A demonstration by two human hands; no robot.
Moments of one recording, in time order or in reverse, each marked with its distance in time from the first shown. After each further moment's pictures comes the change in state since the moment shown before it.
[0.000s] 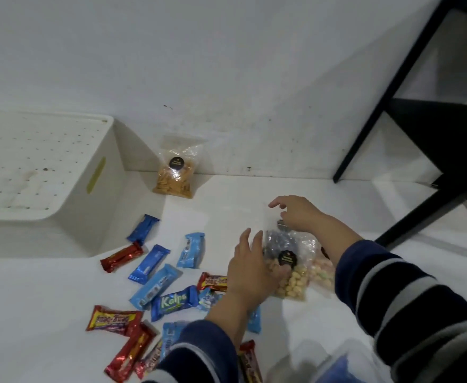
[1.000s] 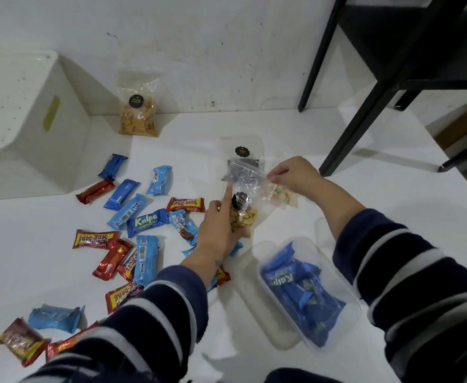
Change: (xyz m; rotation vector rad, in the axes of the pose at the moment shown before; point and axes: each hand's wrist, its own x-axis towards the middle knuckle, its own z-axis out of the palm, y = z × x) left_hand -0.074 0.000 0.041 0.029 -0.100 -0.061; right_hand -0.125 0.062 0.013 0.405 0.087 0.122
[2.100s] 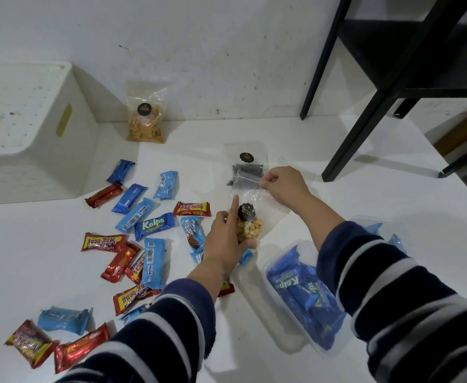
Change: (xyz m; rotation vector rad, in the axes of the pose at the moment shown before) left_hand -0.014 -0.004 0.006 -0.001 0.006 0.039; right_hand -0.007 -0.016 0.032 -0.034 0.124 0.034
